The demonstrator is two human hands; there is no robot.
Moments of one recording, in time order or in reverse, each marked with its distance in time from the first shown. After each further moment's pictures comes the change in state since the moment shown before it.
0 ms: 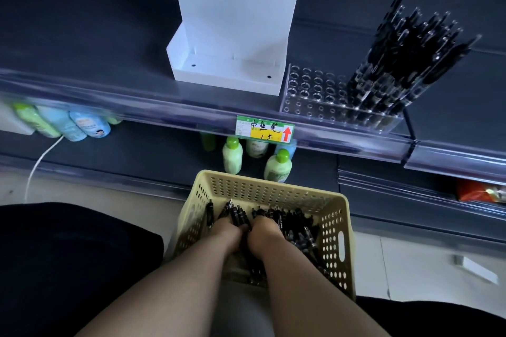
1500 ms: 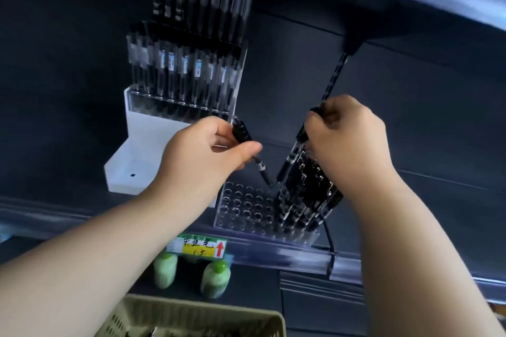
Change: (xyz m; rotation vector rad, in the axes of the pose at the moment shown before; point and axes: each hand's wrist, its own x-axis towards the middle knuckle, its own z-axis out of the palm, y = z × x) left_hand -0.164 0.233 -0.135 -0.500 0.260 1.163; right_hand -0.155 -0.078 -0.326 0.172 1.120 -0.664
